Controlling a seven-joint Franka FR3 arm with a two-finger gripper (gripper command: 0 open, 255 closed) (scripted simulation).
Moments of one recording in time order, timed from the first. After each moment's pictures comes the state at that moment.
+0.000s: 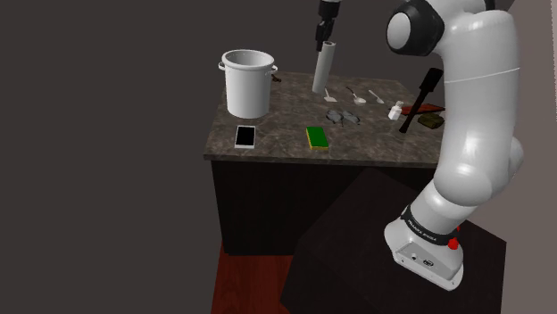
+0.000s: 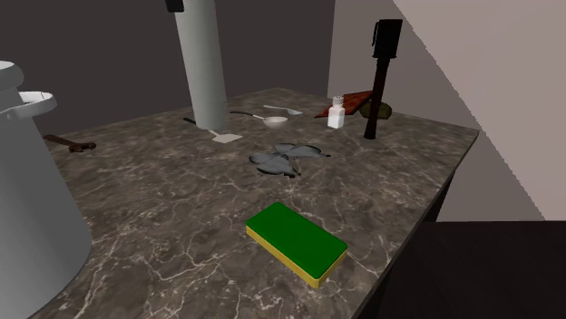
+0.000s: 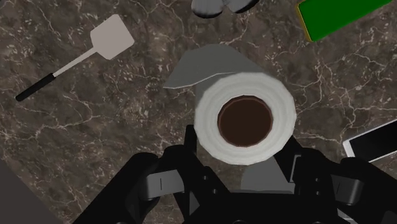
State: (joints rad) arm -0.20 0.57 -0.37 -1.03 0.17 1.58 -0.78
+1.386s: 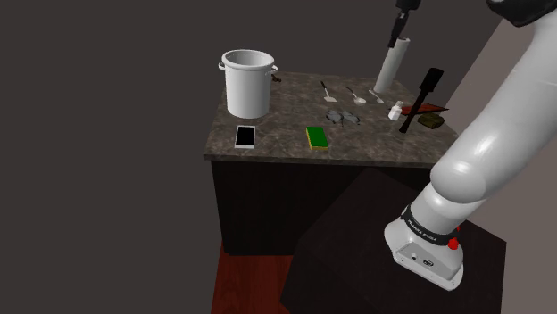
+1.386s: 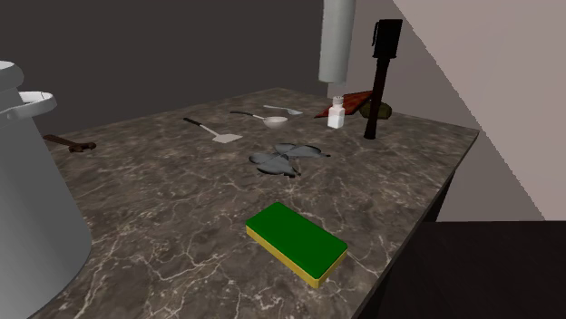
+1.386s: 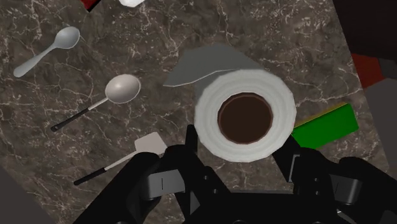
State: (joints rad) arm -0.29 0.05 -0.52 -1.60 0.00 1.66 -1.07
